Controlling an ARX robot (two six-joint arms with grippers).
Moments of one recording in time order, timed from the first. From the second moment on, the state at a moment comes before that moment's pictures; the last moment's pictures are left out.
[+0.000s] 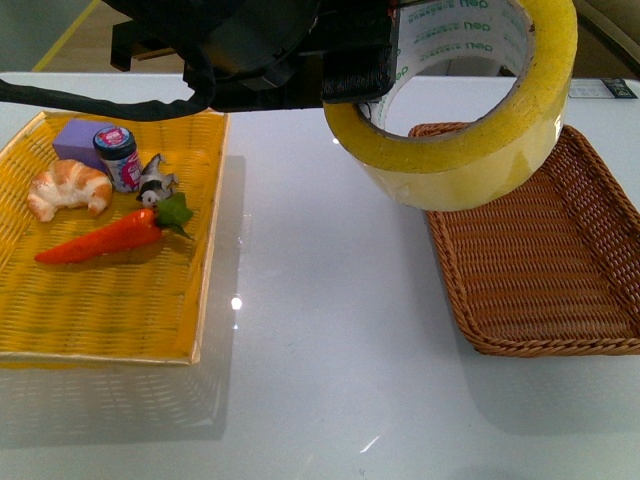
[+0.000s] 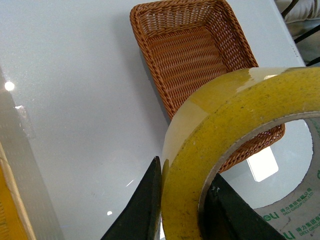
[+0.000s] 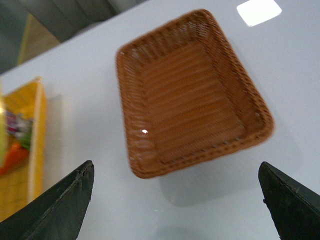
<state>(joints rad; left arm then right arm) -0.60 1.65 1.02 -0.04 0.11 -0.38 0.05 0.48 0.28 -0.21 -0.03 0.42</state>
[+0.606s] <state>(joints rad) -0.60 1.64 1.02 -0.06 0.13 -0.38 0.28 1.04 0.27 0.58 -0.31 0.78</state>
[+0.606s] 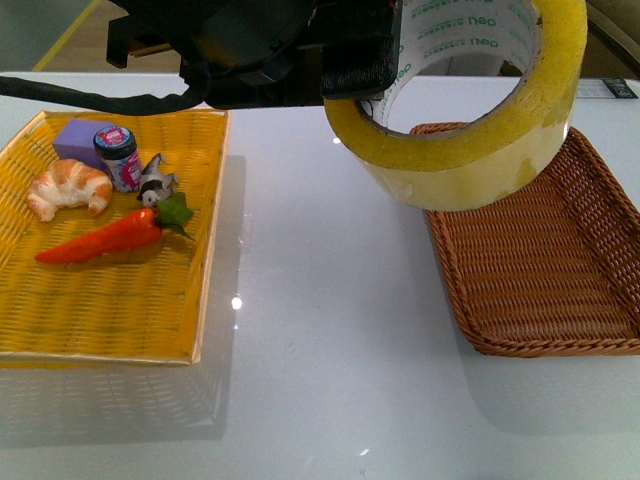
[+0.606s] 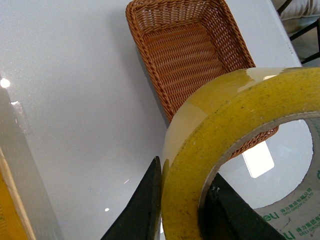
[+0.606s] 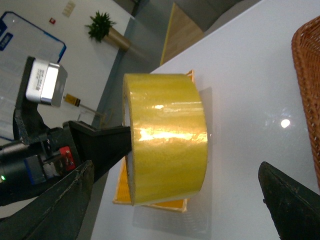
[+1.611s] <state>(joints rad) -0.60 1.64 1.02 -0.07 0.15 -0.38 0.33 1.38 0.35 0.85 -0.34 0.85</state>
